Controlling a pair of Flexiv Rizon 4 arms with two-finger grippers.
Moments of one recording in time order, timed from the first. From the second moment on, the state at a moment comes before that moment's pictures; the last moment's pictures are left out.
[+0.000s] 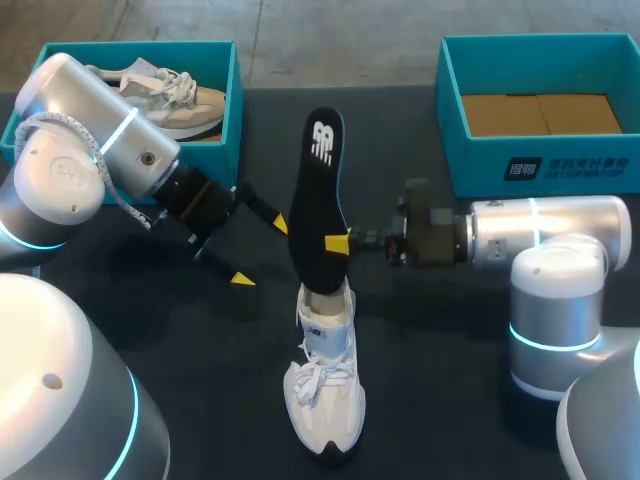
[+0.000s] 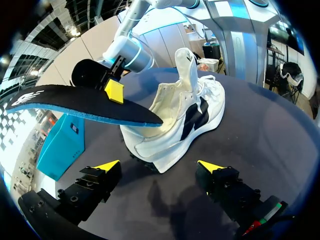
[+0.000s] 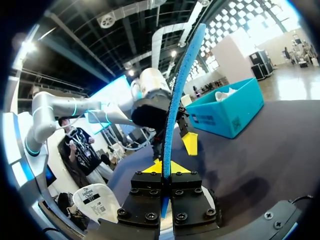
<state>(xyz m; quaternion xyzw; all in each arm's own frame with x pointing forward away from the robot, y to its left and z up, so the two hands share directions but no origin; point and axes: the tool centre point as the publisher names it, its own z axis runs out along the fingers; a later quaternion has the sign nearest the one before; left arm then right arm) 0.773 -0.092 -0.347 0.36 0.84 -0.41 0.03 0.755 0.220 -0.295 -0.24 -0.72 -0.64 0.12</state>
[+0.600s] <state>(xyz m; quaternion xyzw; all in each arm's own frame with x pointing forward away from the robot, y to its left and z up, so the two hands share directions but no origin) 0.773 -0.092 -0.347 0.36 0.84 -0.41 0.03 0.755 0.220 -0.301 -0.25 -0.72 -0.64 0.12</state>
